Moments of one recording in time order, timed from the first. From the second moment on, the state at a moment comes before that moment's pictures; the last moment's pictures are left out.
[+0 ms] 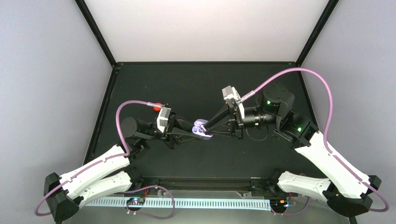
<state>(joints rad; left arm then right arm) -0.84 0.84 0.65 0.68 0.78 -0.51 0.86 1.01 1.33 -0.43 -0.81 0.24</state>
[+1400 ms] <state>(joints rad) -0.84 0.82 0.64 0.62 0.70 -0.45 0.86 1.01 1.51 -0.69 -0.61 0.24</state>
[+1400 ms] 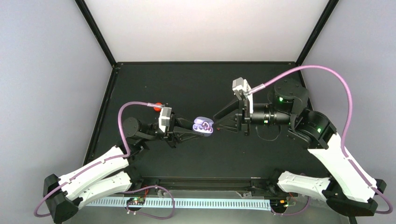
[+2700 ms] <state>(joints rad) -0.84 0.85 0.64 0.54 0.64 -0.39 0.86 1.18 1.69 -0.99 -0.50 0.27</state>
